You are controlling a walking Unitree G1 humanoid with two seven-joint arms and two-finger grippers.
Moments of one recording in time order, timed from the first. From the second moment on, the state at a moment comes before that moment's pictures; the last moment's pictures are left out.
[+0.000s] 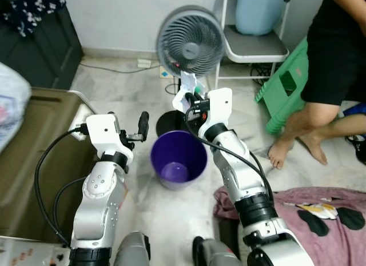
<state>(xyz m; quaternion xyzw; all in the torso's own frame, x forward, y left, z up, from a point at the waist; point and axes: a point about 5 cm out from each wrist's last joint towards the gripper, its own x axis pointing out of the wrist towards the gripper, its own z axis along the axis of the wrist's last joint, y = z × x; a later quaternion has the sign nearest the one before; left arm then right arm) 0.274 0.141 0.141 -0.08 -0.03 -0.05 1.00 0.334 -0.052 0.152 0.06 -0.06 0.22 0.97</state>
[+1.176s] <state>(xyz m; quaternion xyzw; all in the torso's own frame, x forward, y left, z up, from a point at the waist) 0.272 0.146 0.140 -0.08 -0.04 -0.03 1.00 0.332 -0.043 0.149 0.06 -0.06 0.23 0.97</state>
